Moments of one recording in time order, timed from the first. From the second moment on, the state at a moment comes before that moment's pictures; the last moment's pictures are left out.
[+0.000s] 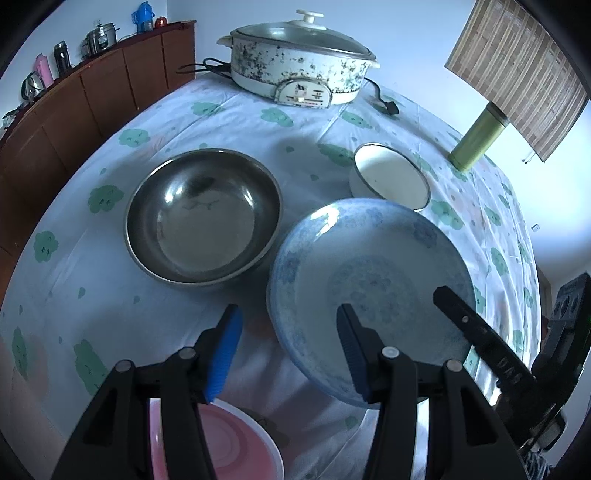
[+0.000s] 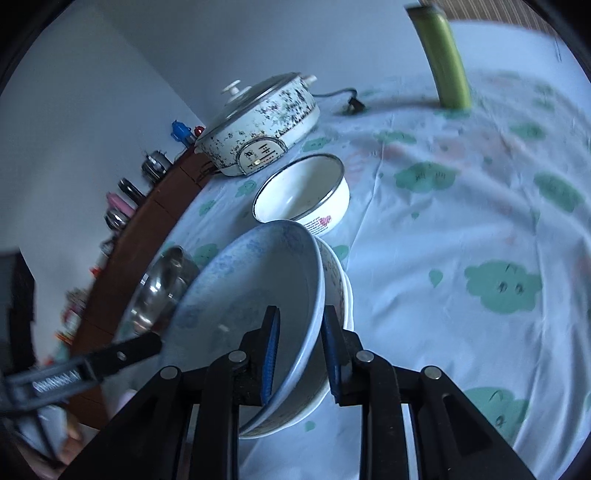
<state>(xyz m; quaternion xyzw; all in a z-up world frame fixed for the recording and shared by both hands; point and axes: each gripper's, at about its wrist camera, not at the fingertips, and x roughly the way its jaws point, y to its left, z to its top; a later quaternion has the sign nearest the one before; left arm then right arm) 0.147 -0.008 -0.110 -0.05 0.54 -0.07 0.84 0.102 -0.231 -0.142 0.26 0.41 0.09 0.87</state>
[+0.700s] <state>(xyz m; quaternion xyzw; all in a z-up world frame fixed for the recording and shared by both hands) 0.145 -0.006 -0.109 -0.06 0.54 -0.07 0.83 0.115 -0.257 -0.148 0.40 0.52 0.09 0.75</state>
